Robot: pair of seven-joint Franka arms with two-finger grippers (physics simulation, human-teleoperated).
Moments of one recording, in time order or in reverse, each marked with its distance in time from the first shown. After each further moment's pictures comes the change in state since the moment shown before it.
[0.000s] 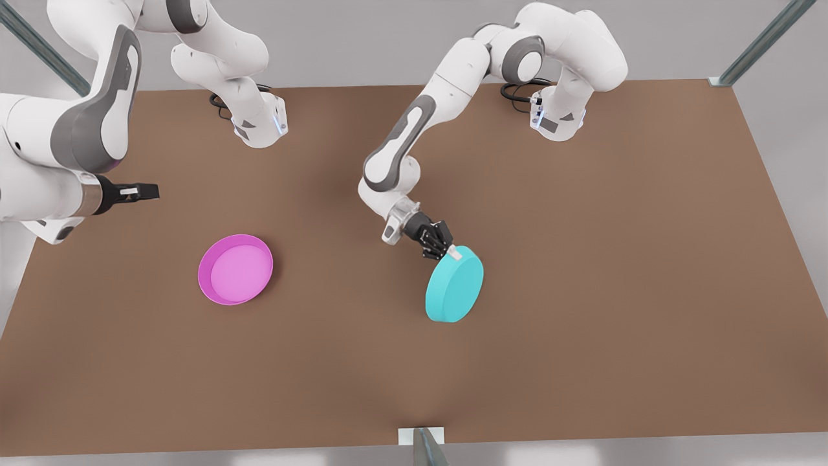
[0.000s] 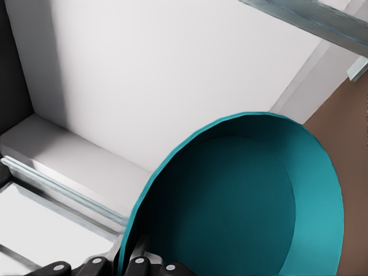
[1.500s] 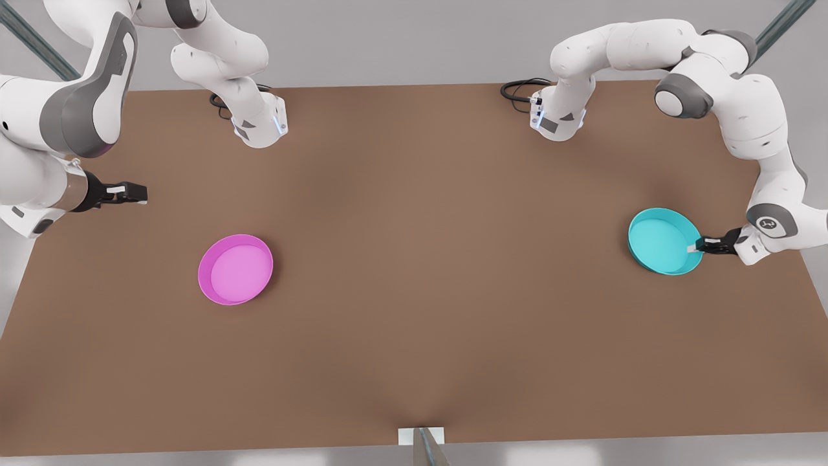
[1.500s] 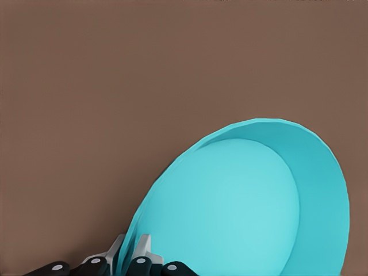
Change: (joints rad) left arm 1.684 -0.229 -0.063 -0.244 -1.622 0.389 2.260; right arm 0.005 -0.032 -0.004 0.020 -0.022 0.088 0.001
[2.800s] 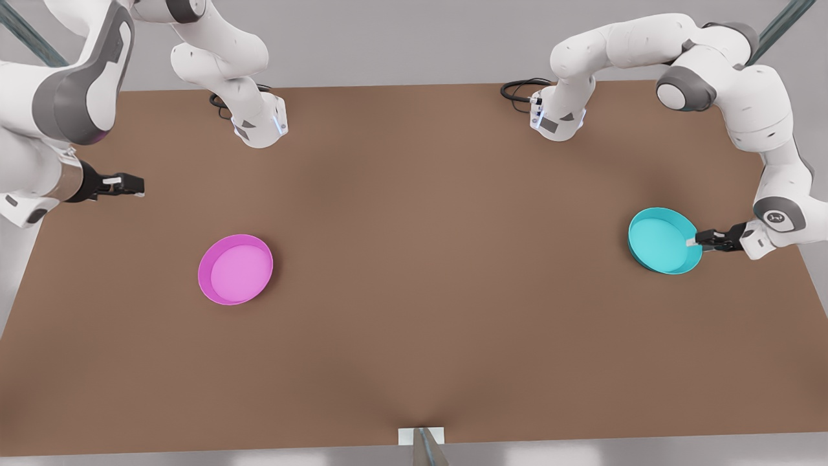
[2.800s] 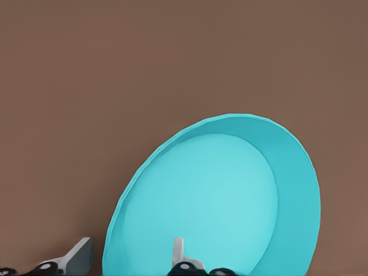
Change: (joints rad) left arm 0.004 -0.038 0.008 -0.022 -0.007 -0.038 0.037; right arm 0.000 -0.030 0.004 -0.005 -0.001 -0.019 0.016
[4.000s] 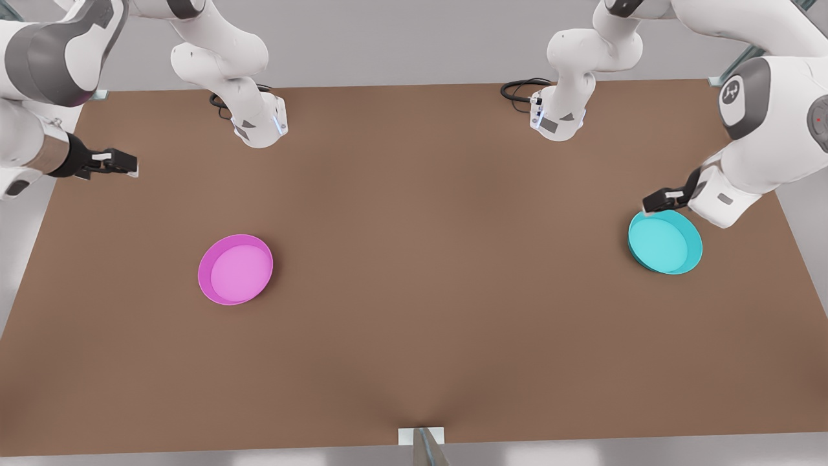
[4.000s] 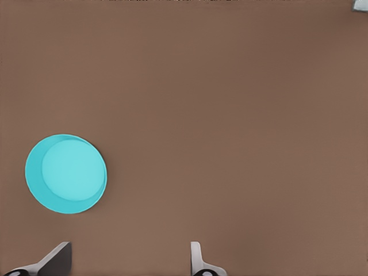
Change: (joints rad) left arm -0.433 -0.548 -0.342 0.350 0.450 -0.555 -1.246; right arm 0.004 -0.026 0.003 0.094 0.026 -0.082 0.052
